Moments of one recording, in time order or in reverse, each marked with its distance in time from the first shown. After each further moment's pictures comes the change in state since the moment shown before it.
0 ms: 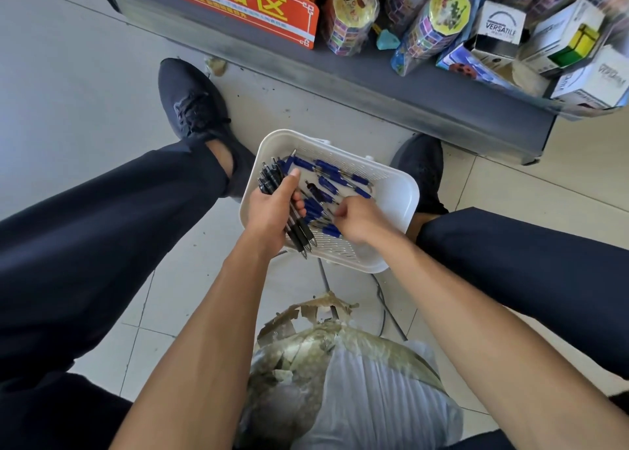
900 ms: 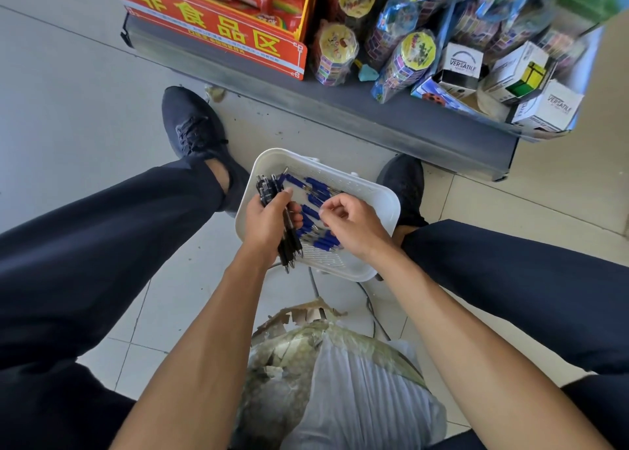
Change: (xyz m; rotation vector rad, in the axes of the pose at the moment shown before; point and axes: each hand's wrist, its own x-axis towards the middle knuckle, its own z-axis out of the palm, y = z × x) left_hand -0.018 0.004 0.005 0.085 0.011 0.140; right_hand -0.056 -0.020 -0.028 0.473 0.152 -0.166
